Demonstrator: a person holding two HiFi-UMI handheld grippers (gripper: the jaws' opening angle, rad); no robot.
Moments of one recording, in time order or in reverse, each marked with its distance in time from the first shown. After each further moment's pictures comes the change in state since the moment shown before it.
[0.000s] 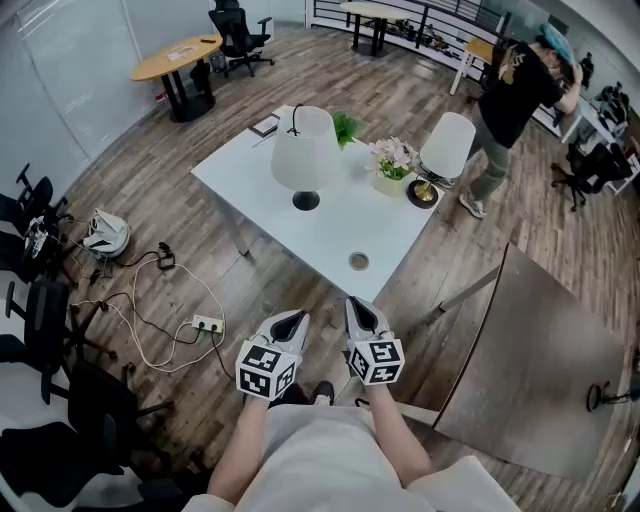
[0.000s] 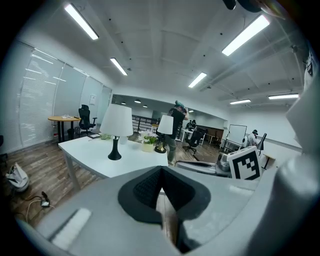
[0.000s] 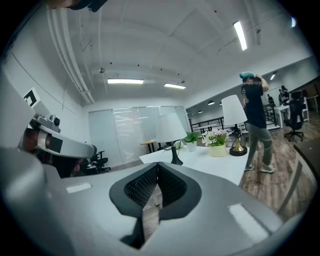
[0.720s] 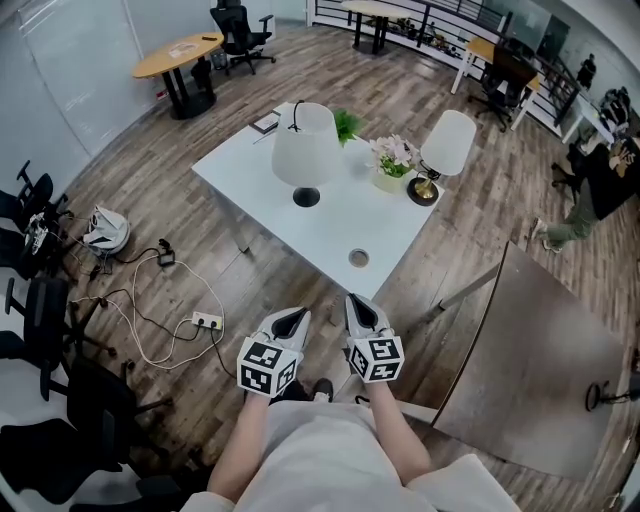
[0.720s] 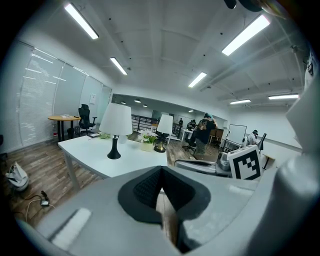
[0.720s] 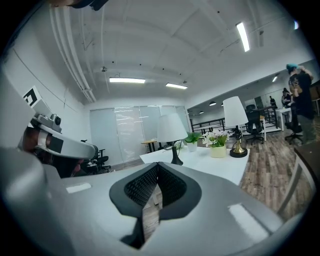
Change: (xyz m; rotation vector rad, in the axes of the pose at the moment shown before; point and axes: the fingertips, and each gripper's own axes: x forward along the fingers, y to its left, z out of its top) left arm 0.001 -0.004 -0.004 -0.001 0.005 -0.001; right arm -0.002 0.001 -0.001 -0.023 0.004 0.007
